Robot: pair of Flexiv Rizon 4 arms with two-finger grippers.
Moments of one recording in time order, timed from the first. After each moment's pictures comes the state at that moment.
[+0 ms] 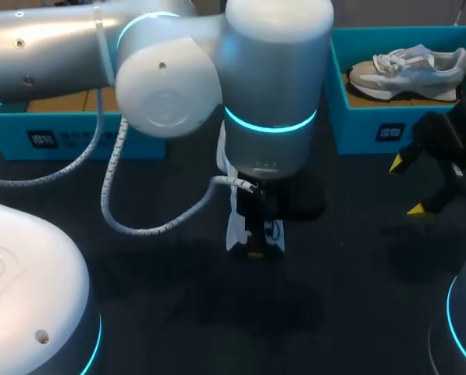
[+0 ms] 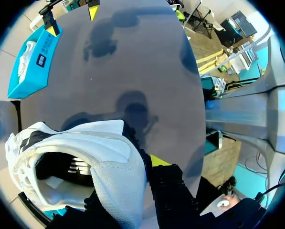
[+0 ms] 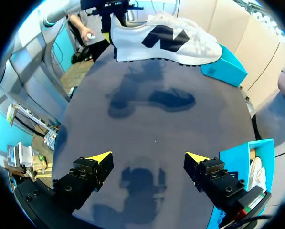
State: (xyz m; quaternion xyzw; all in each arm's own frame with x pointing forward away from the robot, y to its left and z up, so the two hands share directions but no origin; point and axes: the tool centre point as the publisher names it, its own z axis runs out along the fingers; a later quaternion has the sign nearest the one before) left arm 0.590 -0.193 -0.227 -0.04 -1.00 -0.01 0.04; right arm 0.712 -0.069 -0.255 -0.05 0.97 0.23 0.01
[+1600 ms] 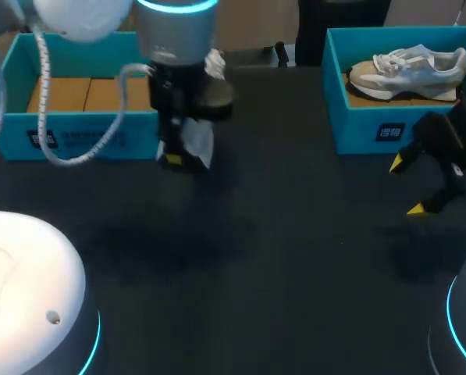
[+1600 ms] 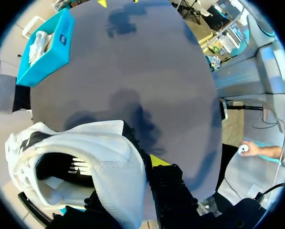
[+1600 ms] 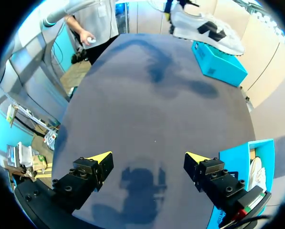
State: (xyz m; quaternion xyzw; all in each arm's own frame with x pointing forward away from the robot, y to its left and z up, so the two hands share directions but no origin) left arm 0.758 -0.064 -0.183 -0.11 -0.99 -0.03 0.04; right arm 0.712 -0.069 -0.255 -0.05 0.97 0.23 0.01
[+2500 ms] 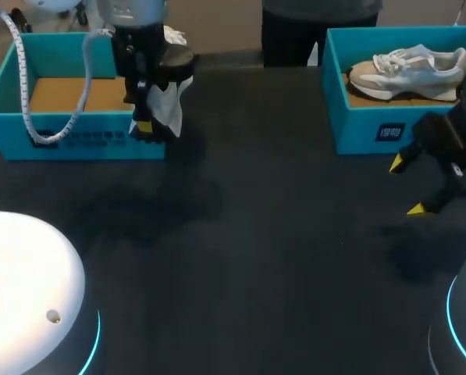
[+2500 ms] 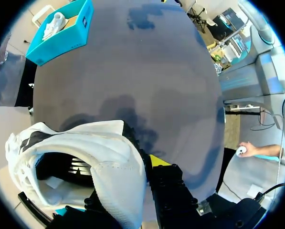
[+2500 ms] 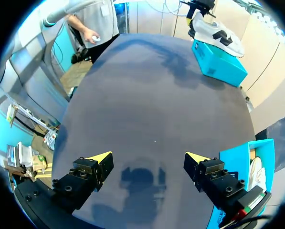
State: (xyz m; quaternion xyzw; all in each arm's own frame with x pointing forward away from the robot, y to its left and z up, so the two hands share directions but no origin) left arm 0.822 -0.017 -0.193 -0.07 -0.99 -0.02 0.07; right arm 0.712 -0.069 -0.255 -0.05 0.97 0.23 0.01
